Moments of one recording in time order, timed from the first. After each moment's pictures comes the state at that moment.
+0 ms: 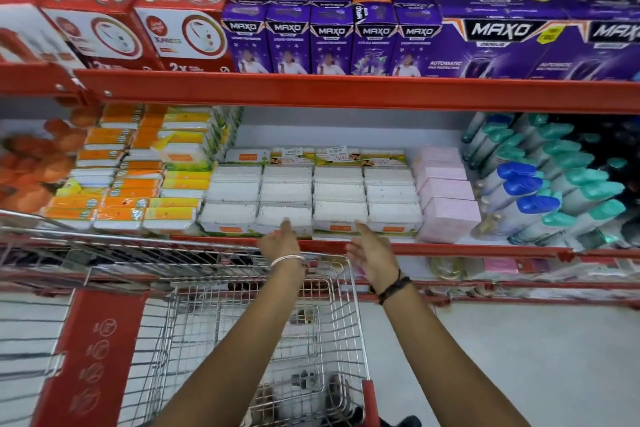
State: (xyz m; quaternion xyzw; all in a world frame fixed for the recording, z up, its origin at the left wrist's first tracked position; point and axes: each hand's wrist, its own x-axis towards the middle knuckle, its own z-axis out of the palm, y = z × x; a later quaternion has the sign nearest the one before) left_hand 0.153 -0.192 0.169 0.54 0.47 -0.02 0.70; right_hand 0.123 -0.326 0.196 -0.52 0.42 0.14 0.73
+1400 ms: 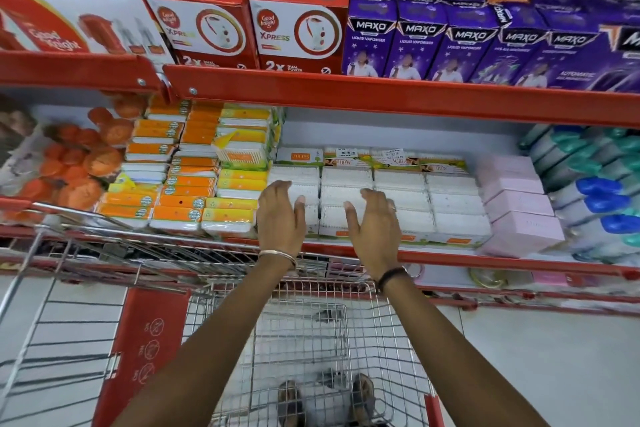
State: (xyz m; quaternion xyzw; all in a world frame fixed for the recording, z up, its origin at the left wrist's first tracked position) left_hand 0.195 -0.055 0.185 0.94 0.00 0.14 0.31; right_hand 0.170 -0.210 0.196 -0.95 0.07 -0.10 0.27
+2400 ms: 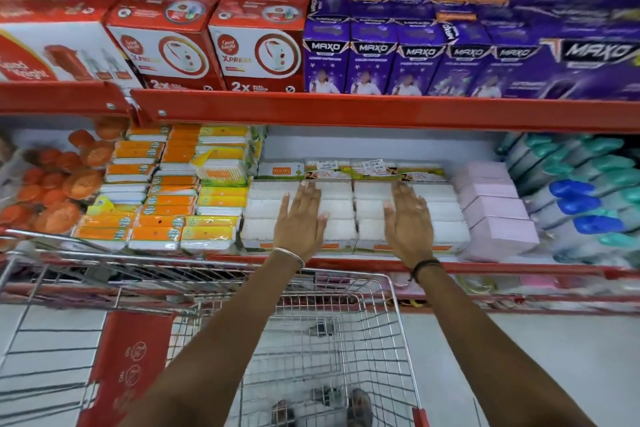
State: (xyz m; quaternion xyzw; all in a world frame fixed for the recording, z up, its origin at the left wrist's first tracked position) left_hand 0.218 -0.105 0.169 0.98 -0.17 0.01 0.12; right_hand 0.196 -0.318 0.167 -0.98 0.07 -0.08 0.19
